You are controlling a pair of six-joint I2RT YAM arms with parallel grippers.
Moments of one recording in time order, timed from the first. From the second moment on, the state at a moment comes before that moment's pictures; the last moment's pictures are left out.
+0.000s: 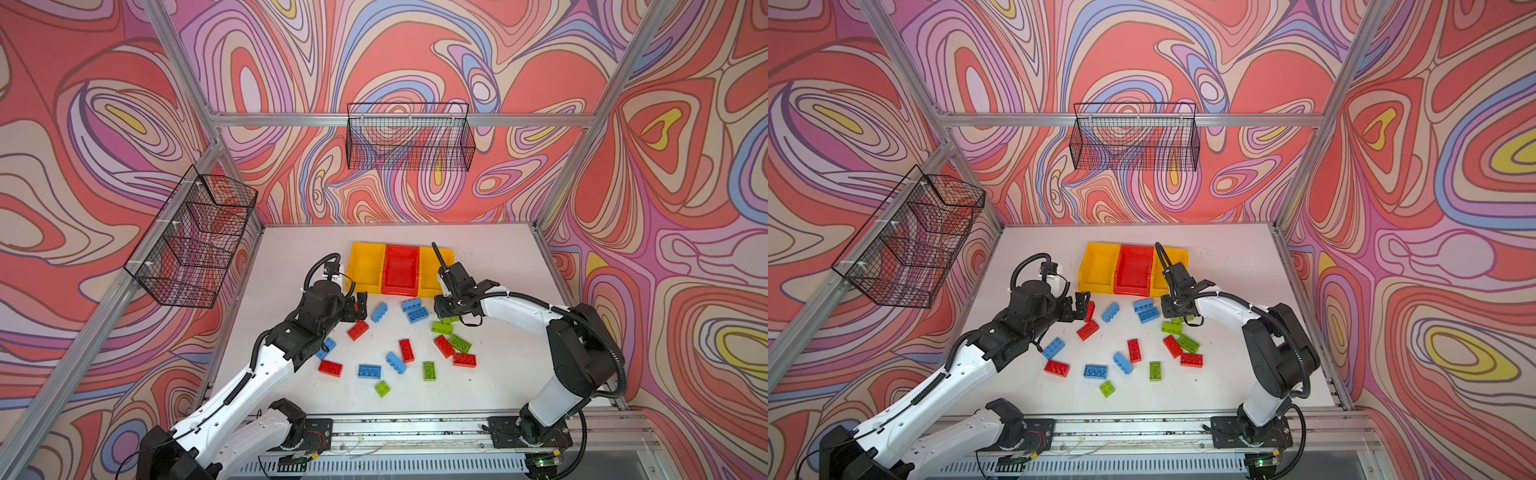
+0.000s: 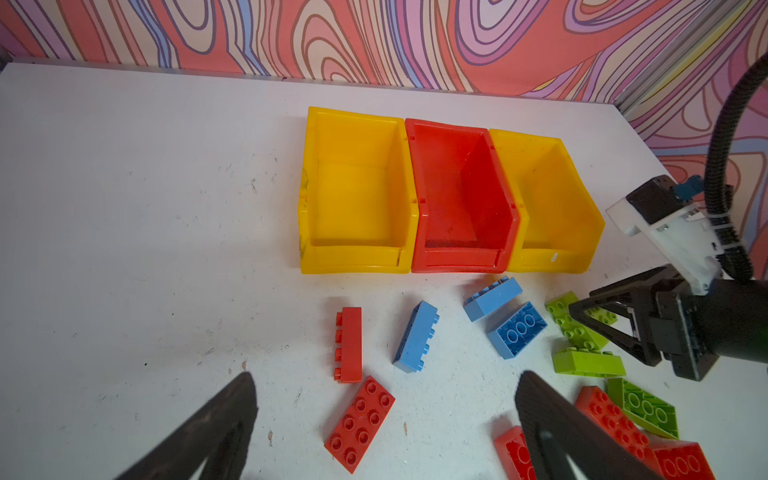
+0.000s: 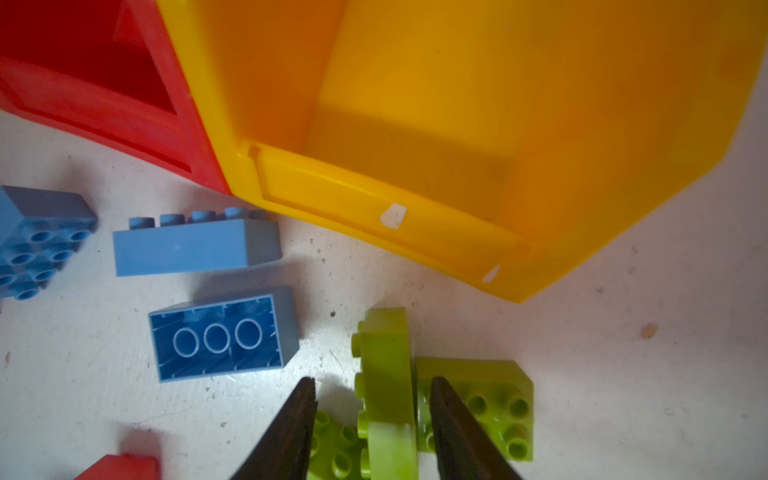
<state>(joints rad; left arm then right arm) -0.54 0.97 0.76 -0.35 -0.19 -0.39 0.51 1.68 1.04 -0.47 0.02 0.32</state>
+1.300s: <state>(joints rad) -0.54 1.21 0.90 -0.31 -0.23 -0.29 0.54 1.84 1.53 -0.66 0.00 0.32</state>
